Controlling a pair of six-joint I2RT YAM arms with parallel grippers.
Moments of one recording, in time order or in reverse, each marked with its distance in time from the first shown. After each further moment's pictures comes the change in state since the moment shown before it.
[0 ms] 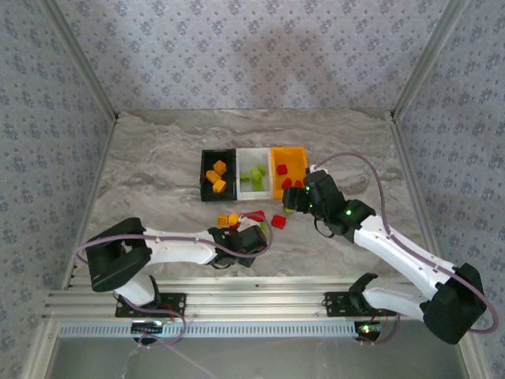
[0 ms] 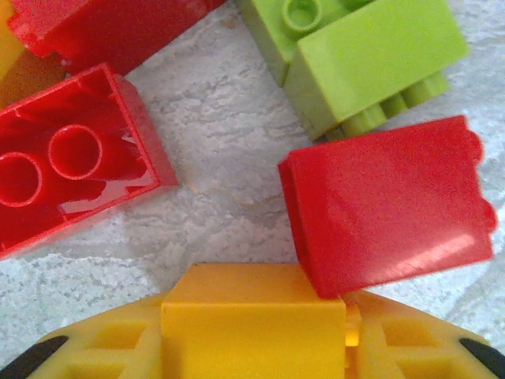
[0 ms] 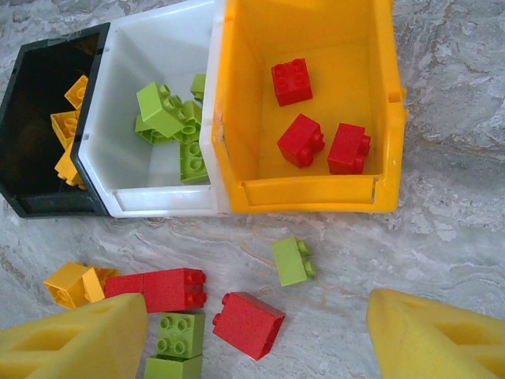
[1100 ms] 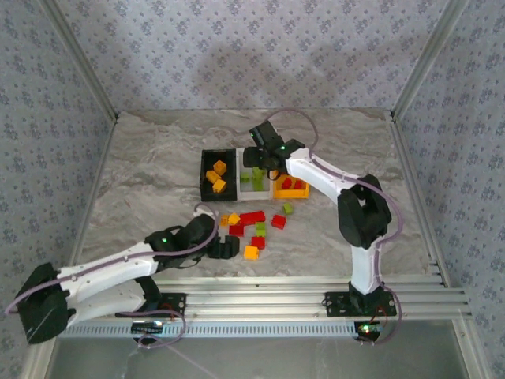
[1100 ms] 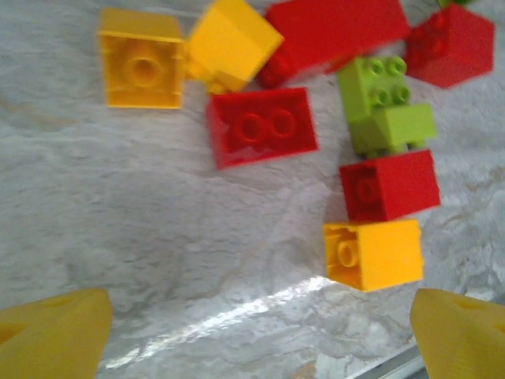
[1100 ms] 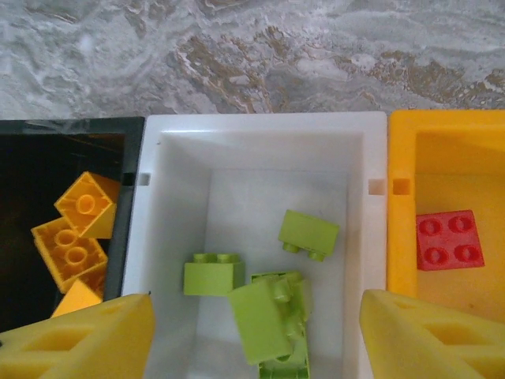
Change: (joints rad) left arm 0.191 -0.543 -0.226 -0.072 0.175 -0.089; right arm -0.022 0.827 0.763 -0.076 -0.037 -0.073
